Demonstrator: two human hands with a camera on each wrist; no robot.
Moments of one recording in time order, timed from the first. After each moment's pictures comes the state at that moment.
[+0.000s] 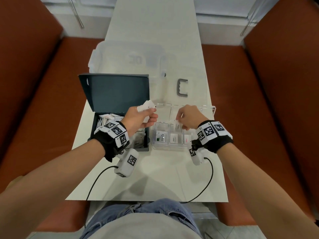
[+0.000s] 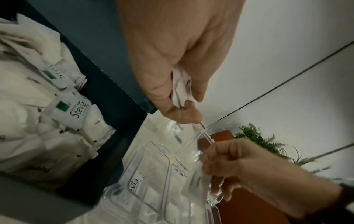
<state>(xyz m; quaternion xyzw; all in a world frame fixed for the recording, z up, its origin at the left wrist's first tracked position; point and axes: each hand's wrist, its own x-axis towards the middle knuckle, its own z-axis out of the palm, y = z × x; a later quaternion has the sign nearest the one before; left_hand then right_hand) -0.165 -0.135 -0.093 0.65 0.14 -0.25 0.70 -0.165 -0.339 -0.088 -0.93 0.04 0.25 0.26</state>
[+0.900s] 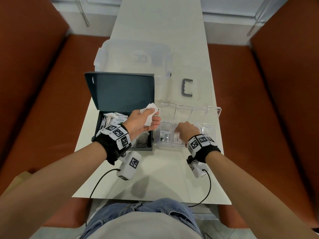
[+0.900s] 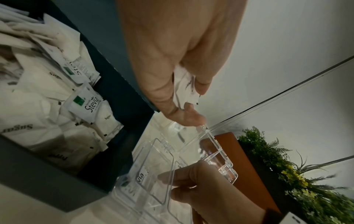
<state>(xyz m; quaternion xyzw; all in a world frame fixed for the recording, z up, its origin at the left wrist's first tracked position) -0.172 -0.130 -0.091 0.63 0.18 -0.28 0.70 -0.182 -0.319 -0.159 -0.96 0.00 0.28 0.04</state>
